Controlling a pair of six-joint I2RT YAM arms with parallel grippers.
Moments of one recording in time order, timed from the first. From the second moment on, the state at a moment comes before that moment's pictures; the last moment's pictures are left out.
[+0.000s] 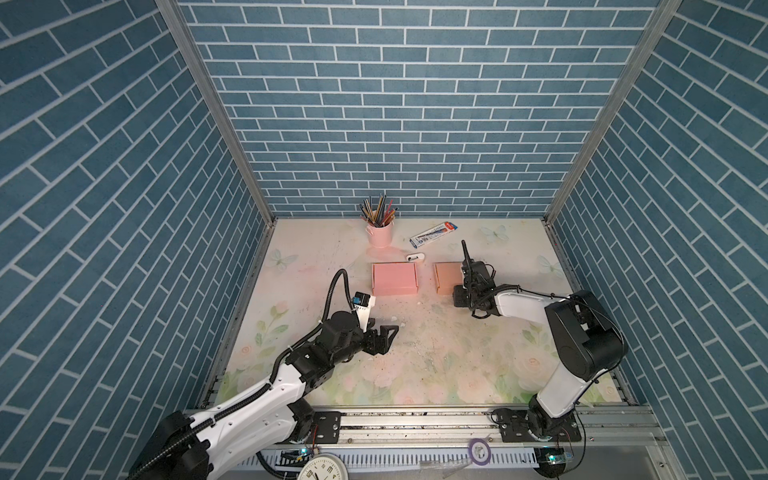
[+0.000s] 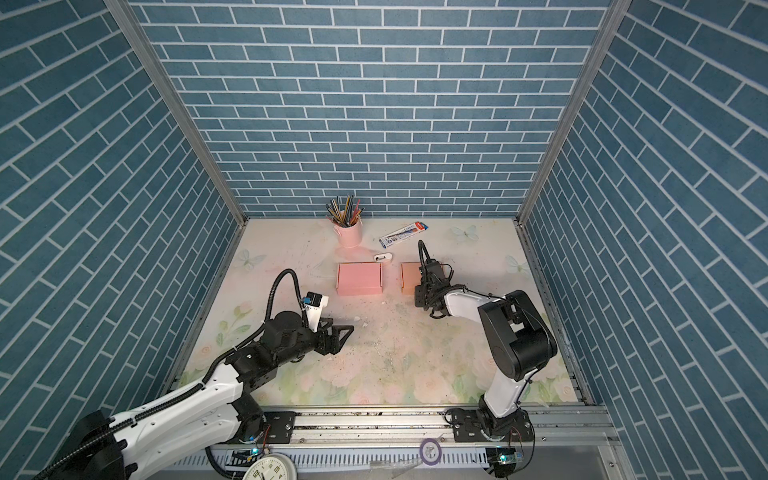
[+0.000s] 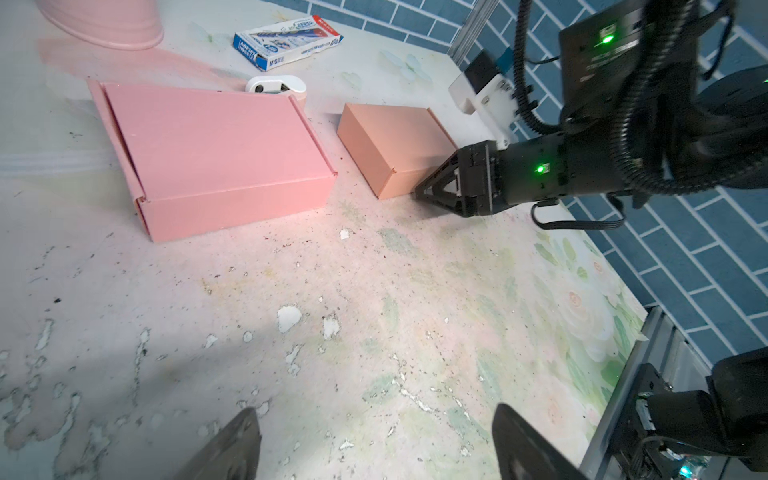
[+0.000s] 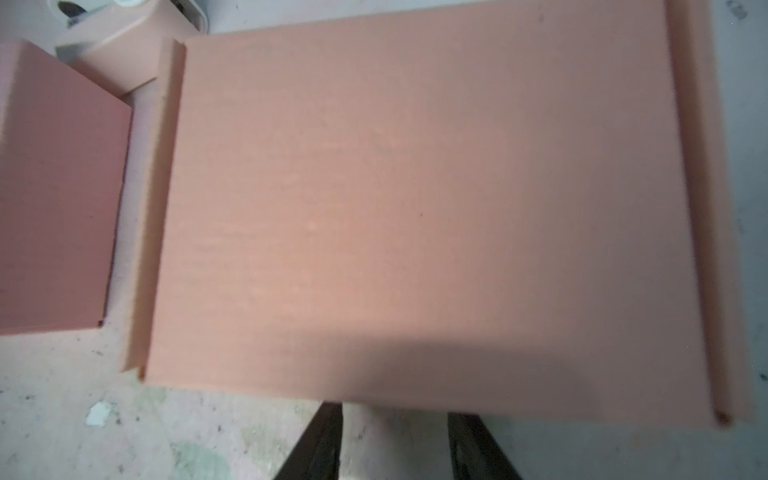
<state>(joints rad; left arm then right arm) -0.72 0.87 0.35 0.02 0.10 -0.48 0.49 1.70 0.86 -0.10 0.06 0.36</state>
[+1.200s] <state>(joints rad) -0.70 0.81 0.44 -0.05 -0.55 -0.39 0.48 0.78 0.40 0.07 0.28 0.30</state>
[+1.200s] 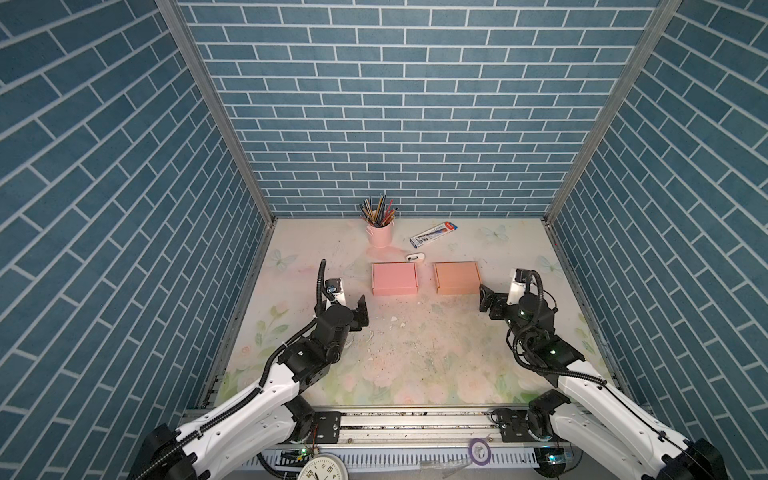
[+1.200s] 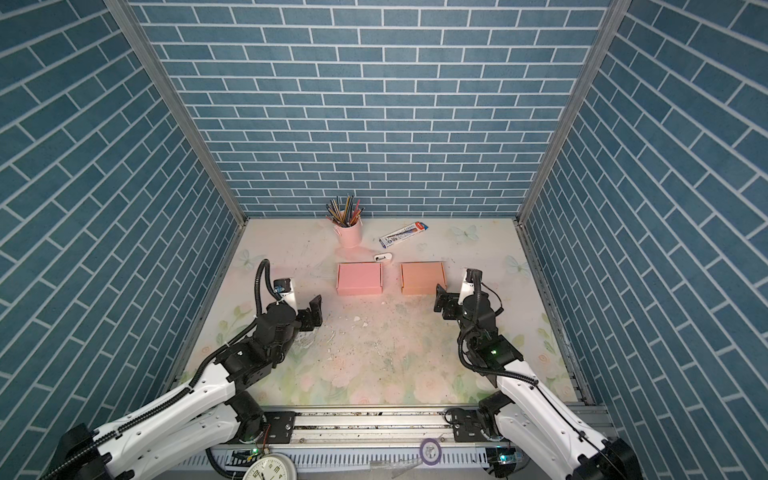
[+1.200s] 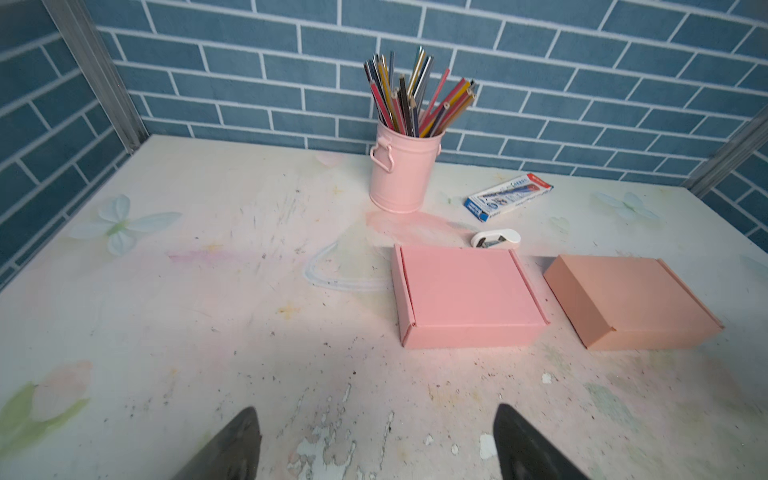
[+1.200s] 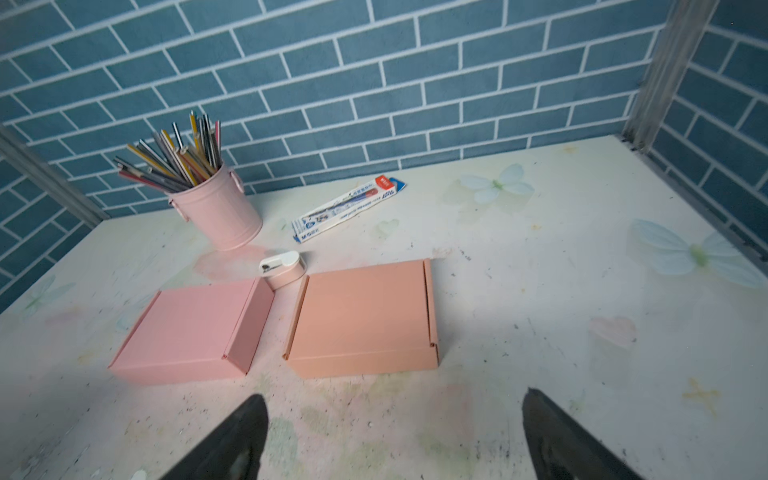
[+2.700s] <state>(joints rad) -0.34 1.22 0.23 0.66 -0.80 -0.06 0.14 0.95 0.08 0.59 0.33 0.05</state>
